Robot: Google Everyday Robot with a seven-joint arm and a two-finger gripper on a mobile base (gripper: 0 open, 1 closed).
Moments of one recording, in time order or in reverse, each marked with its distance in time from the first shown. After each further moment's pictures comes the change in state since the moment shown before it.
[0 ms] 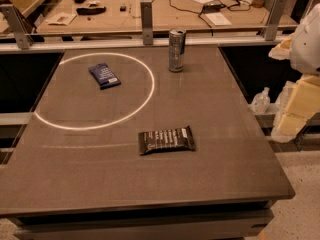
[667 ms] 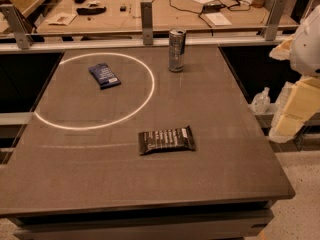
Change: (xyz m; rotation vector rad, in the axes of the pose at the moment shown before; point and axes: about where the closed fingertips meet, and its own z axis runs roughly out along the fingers) arm -0.002 0.001 0.000 0.017 -0.010 0.017
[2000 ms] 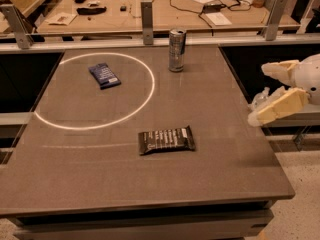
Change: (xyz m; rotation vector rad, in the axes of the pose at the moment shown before) arm 0.005 -0.052 0.071 -0.065 -0.683 0.270
